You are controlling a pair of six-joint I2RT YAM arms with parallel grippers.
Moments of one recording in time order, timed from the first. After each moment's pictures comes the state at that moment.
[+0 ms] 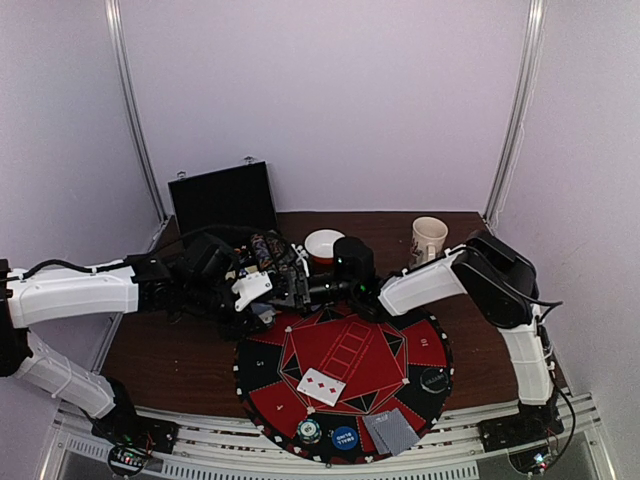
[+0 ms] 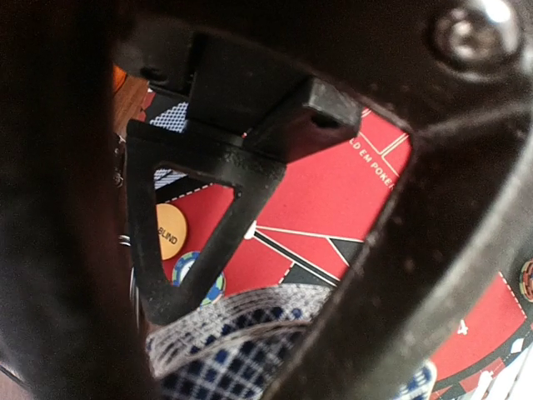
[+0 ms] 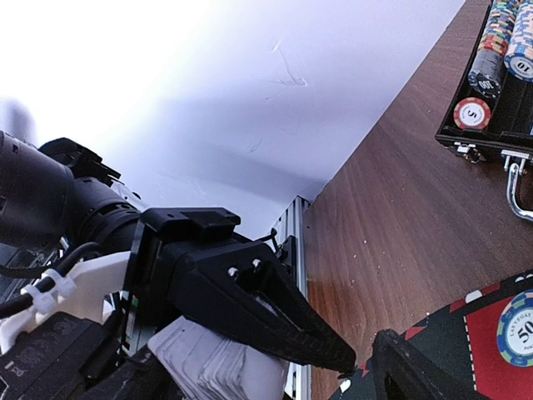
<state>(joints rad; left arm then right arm) -0.86 1.31 0.89 -0.47 0.07 0.31 0.89 2.21 1.34 0.85 -0.84 0.99</state>
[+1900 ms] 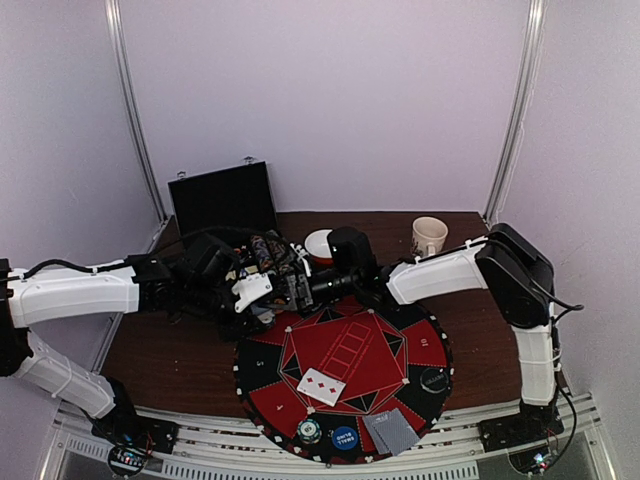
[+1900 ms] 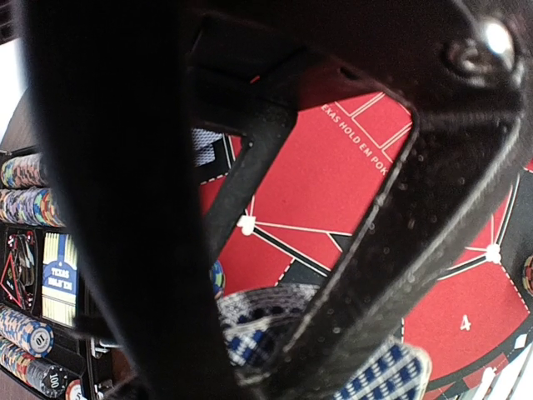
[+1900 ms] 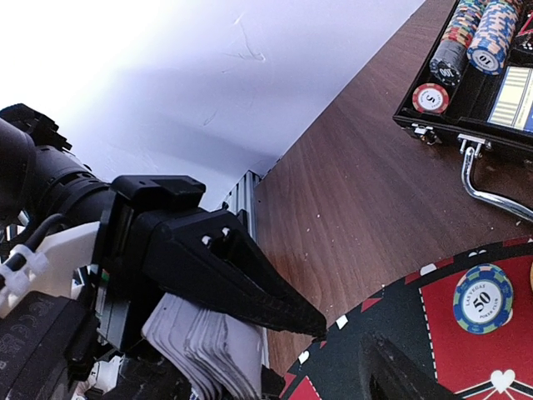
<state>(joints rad) -0.86 1.32 0.89 -0.48 0.07 0.32 0.90 2.10 1.36 0.47 -0.80 0.71</state>
